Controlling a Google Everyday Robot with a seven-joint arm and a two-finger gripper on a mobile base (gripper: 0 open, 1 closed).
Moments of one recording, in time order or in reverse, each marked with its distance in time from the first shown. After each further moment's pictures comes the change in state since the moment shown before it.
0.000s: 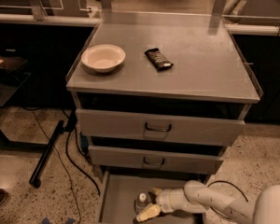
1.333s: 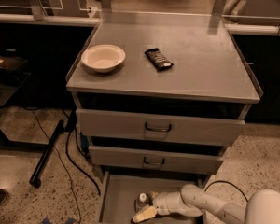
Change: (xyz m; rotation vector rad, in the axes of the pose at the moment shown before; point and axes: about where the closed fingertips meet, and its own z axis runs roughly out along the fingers) arm 0.013 -0.004 0.031 -0.053 -0.056 0.074
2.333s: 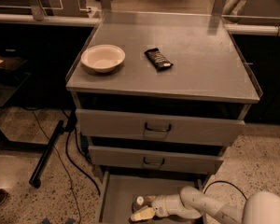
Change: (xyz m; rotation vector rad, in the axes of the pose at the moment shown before) arm 0.008 0.006 0.010 -0.038 -0.018 0.061
